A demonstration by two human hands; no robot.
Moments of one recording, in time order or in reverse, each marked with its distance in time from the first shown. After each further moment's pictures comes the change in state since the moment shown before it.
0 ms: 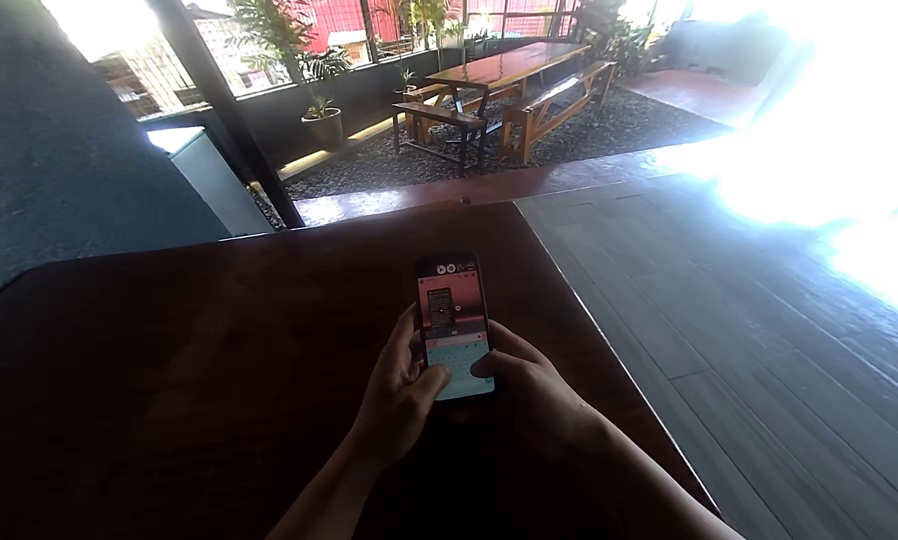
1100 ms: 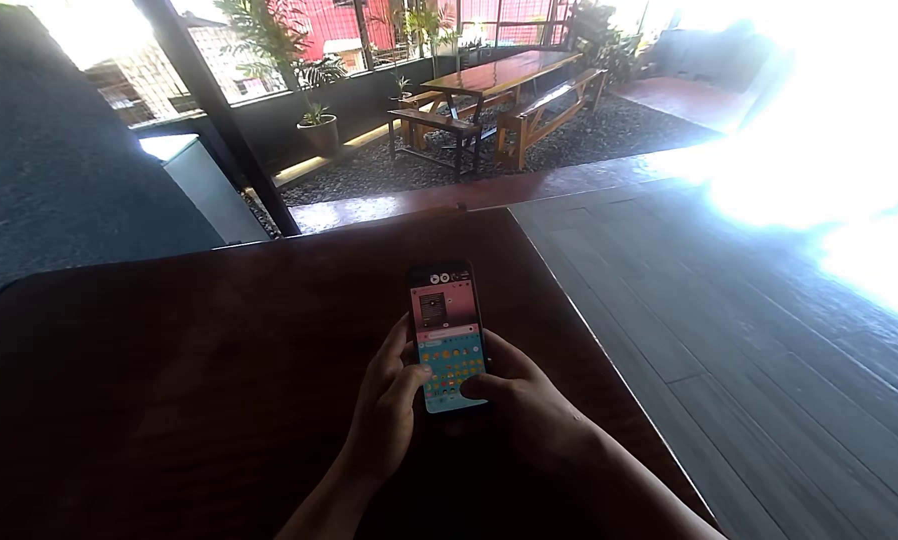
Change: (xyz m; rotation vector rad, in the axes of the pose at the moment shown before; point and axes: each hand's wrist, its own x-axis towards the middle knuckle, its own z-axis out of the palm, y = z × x) left_hand 0.001 -0.002 0.003 -0.026 0.103 0.063; right_hand -0.001 -0.001 0.001 -0.055 -0.026 -0.034
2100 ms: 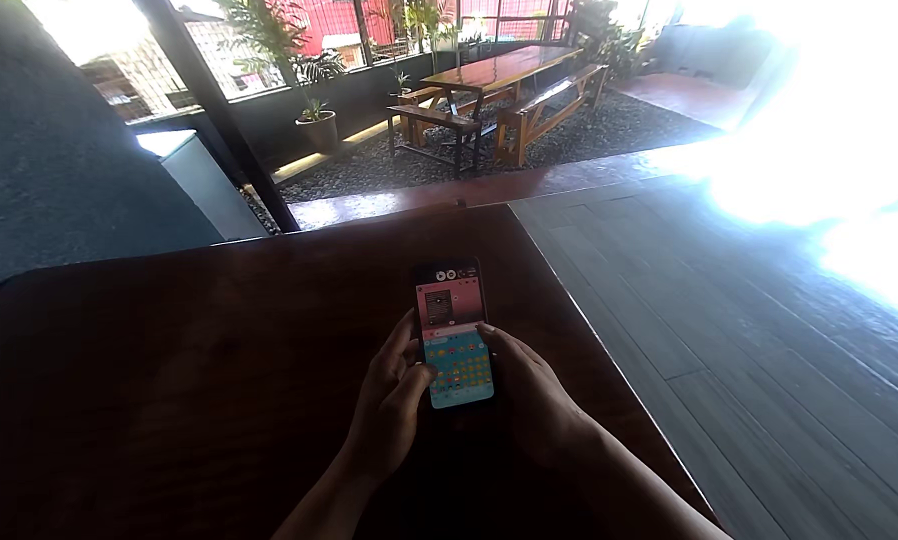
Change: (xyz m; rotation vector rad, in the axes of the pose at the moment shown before) left_hand -0.002 0.000 0.000 0.055 -0.046 0.036; right_hand 0.001 0.002 -0.001 0.056 0.100 0.023
